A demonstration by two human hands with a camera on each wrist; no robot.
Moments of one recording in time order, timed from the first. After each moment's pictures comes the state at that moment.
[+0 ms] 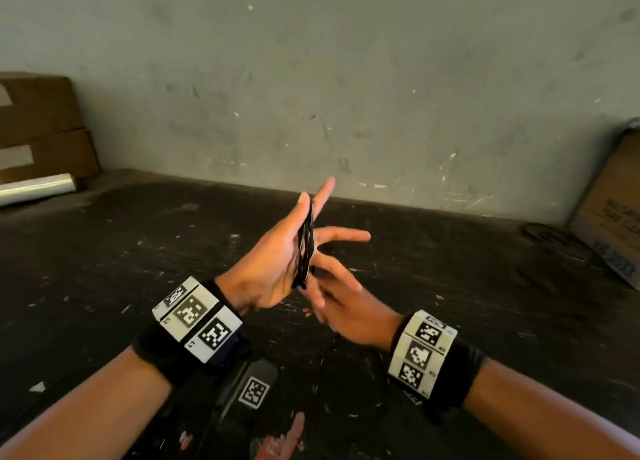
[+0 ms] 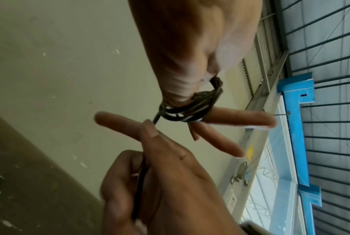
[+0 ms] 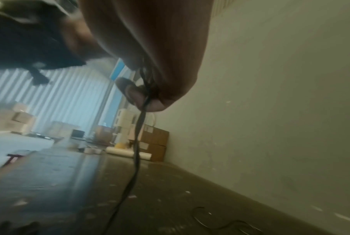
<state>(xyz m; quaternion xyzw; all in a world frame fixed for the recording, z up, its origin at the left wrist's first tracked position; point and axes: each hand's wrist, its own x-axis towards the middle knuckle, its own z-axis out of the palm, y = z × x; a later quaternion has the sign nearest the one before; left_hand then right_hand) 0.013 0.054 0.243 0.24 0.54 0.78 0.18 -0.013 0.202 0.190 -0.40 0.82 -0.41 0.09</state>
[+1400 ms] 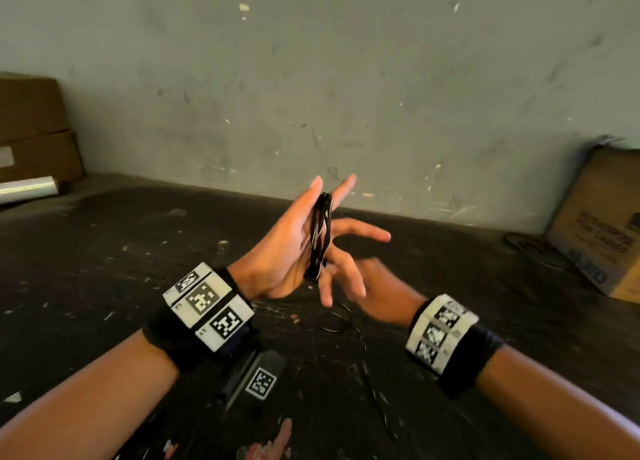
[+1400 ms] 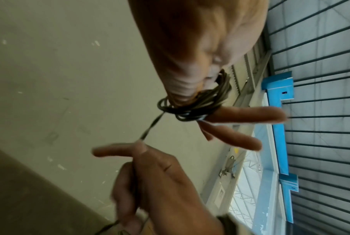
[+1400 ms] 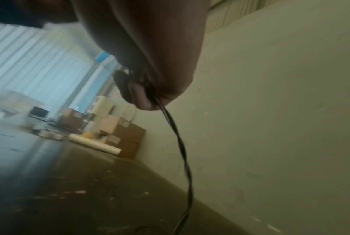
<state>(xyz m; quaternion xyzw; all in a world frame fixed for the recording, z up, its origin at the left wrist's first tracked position) 0.010 0.074 0.261 0.32 0.53 0.76 0.20 -0.041 0.244 0.205 -0.40 0.87 -0.30 -0.04</state>
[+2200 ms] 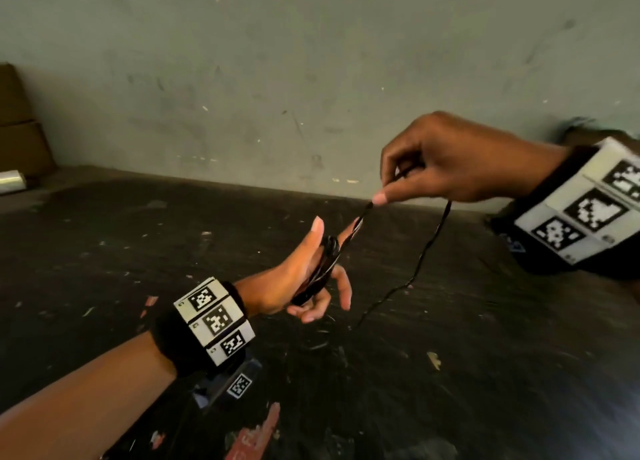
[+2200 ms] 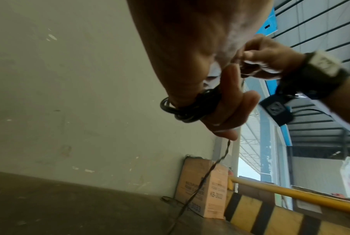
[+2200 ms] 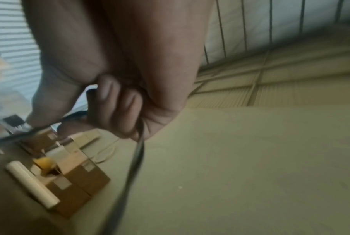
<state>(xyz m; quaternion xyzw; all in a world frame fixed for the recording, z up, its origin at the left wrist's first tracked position) -0.004 0.091 0.207 0.30 0.68 0.62 0.25 0.010 0.289 0.381 -0.43 0.90 -0.08 -0.09</state>
